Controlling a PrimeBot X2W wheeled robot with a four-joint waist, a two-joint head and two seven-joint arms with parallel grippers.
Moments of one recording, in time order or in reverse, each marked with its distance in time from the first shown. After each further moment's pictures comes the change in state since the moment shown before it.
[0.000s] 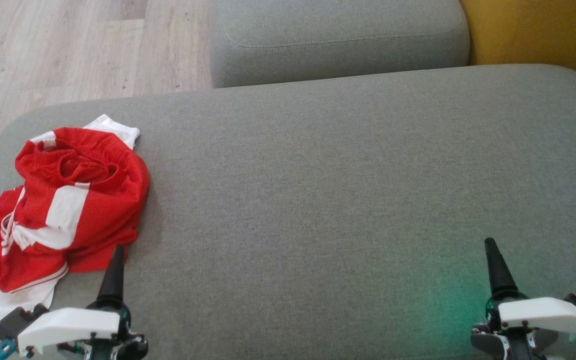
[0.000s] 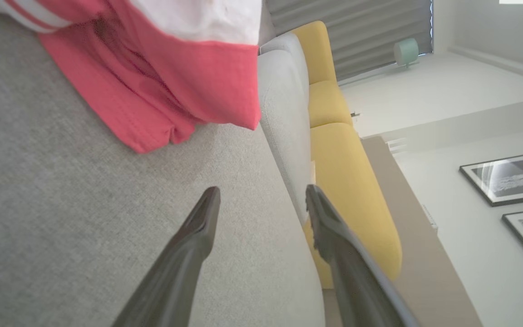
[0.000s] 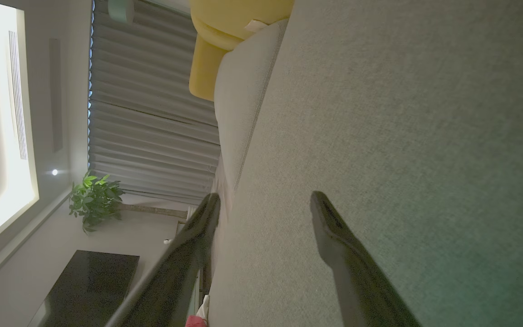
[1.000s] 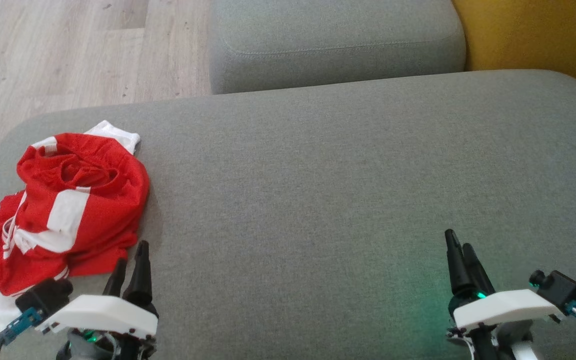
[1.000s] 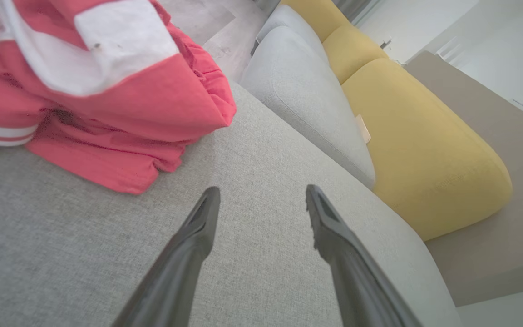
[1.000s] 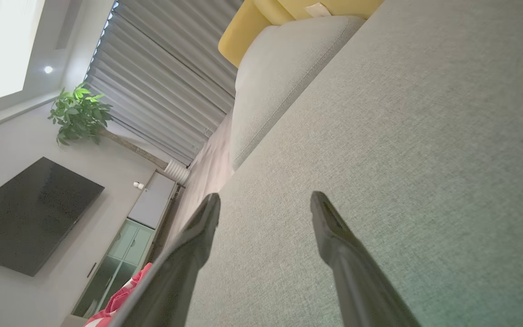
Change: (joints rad) left arm 0.016 0.097 -0.184 -0.105 0.397 0.169 -0.081; right arm -0.011 -0.015 0.142 -0.037 -0.371 0.000 -0.088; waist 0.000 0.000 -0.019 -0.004
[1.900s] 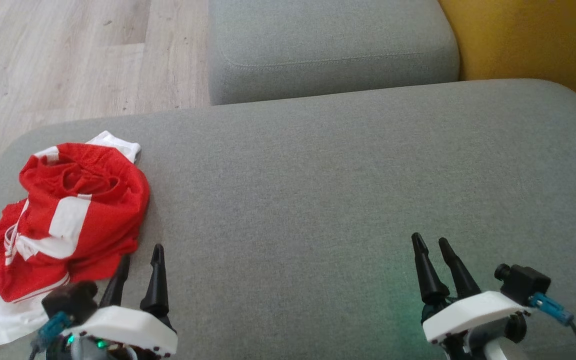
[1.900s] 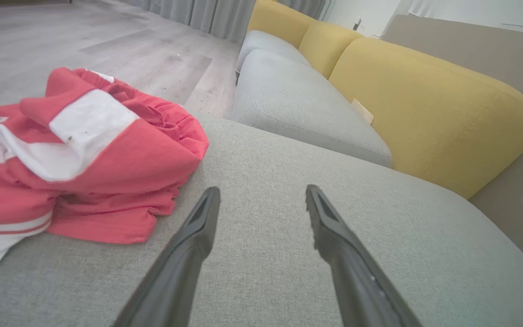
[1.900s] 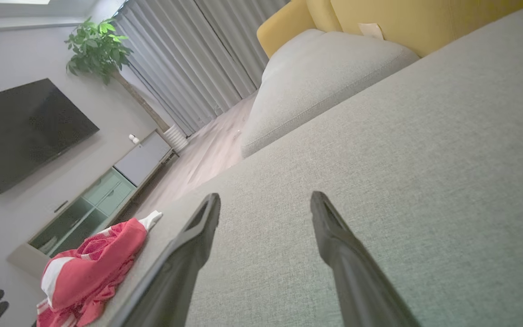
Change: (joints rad) left arm 0.044 0.045 -0.097 -0.077 0.304 0.052 -0.078; right arm -0.020 -0.007 0.103 0.026 -0.287 0.000 -0.076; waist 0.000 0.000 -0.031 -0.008
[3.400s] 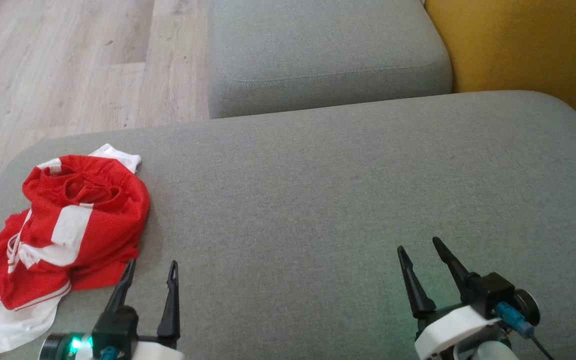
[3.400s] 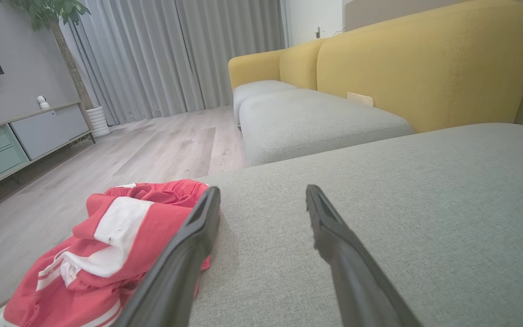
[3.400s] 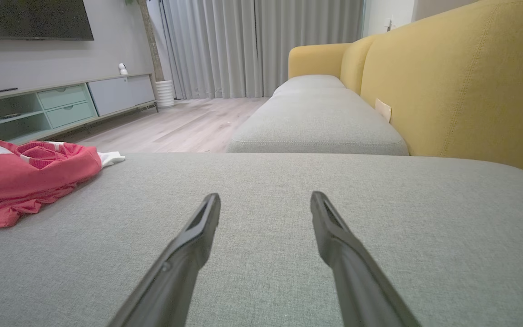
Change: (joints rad) left arm 0.077 -0.005 -0.015 -0.031 0.515 0.025 -0.116; right arm -0.003 0.012 -0.038 0.055 -0.571 0.000 -0.118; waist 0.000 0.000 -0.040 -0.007
